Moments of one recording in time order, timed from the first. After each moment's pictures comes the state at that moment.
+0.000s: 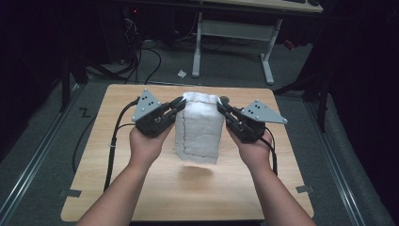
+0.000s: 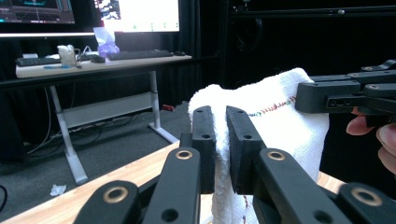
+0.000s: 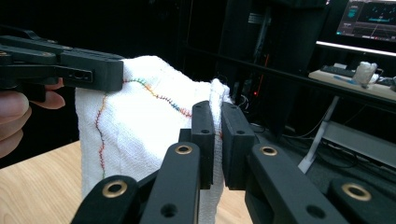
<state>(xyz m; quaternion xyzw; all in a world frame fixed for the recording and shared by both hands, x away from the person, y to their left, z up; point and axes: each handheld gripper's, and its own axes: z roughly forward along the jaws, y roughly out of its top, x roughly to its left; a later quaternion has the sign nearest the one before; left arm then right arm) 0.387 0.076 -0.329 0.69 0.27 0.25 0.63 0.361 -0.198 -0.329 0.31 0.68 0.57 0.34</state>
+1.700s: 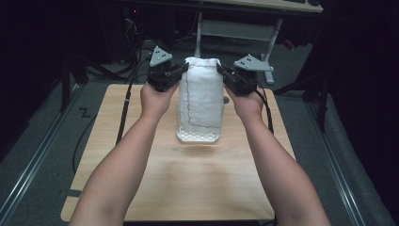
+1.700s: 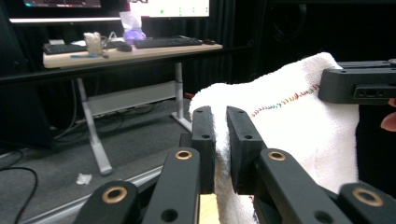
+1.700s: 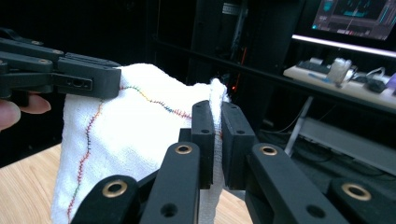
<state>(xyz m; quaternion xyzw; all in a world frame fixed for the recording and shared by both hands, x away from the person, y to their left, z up) 0.521 0.055 -0.305 0.70 0.31 0.26 0.59 0.488 -0.201 -0.300 0.34 0.68 0.54 0.36</state>
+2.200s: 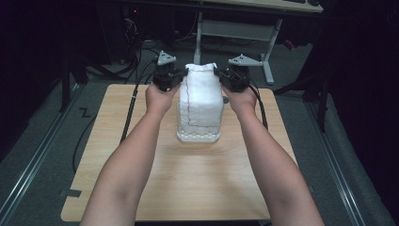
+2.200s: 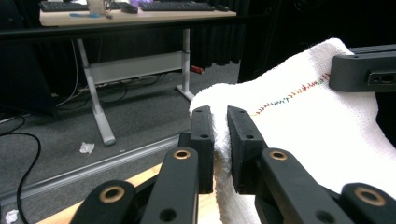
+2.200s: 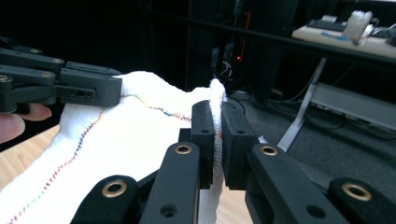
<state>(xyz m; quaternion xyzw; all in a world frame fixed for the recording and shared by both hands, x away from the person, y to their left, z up) 0.566 0.048 -0.351 0.73 0.35 0.23 0.55 0.537 -0.202 -0.334 0.38 0.71 0.51 0.31</state>
